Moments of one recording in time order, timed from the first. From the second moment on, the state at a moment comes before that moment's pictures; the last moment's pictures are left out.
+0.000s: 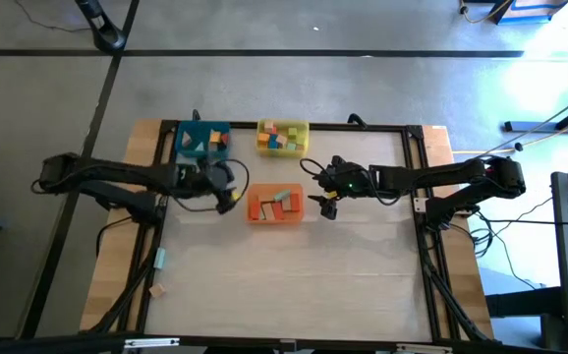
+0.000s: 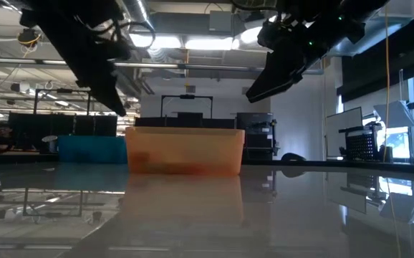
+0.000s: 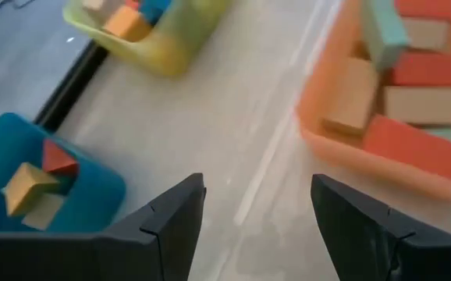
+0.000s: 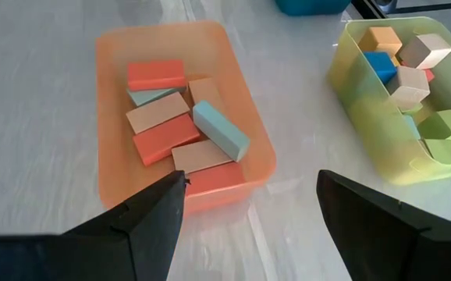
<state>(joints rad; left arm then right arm) 0.09 1.10 0.65 -0.49 -0.47 -0.18 -0.08 1.38 0.82 -0.09 0.15 0.02</state>
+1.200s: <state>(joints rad) -0.66 1.23 0.68 -1.06 0.24 -1.77 -0.08 1.38 0.82 -0.11 0.07 0.03</state>
